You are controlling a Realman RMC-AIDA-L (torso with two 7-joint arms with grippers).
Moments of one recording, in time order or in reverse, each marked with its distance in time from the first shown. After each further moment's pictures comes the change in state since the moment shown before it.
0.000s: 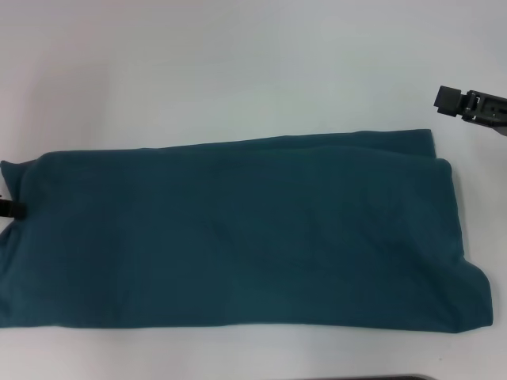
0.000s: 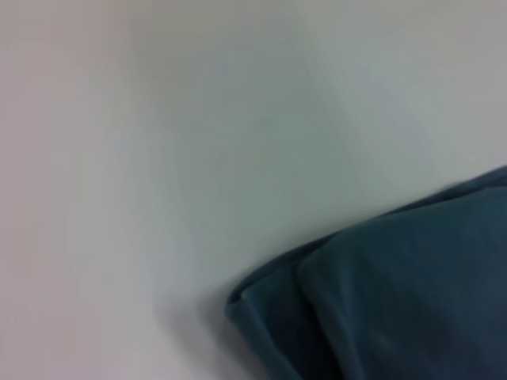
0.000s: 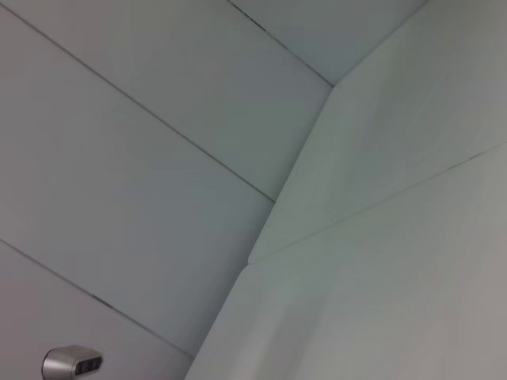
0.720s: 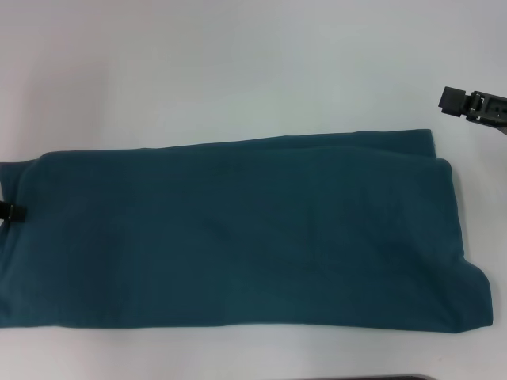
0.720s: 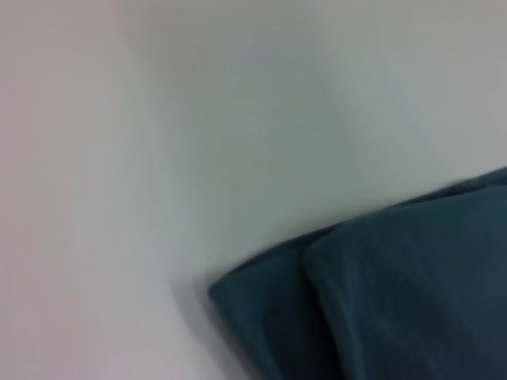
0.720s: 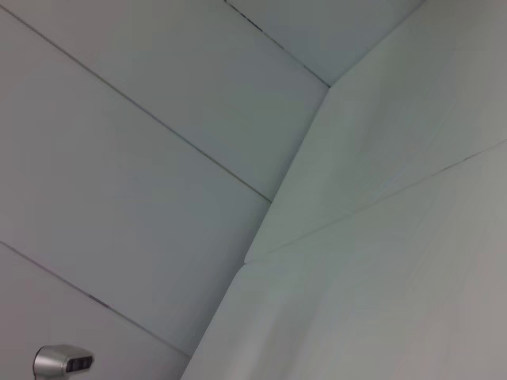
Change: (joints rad) left arm 0.002 0.009 0.000 -0.039 0.013 0.052 -0.055; right arm -0.003 -0.008 0.000 0.002 -0.001 -0.001 0.000
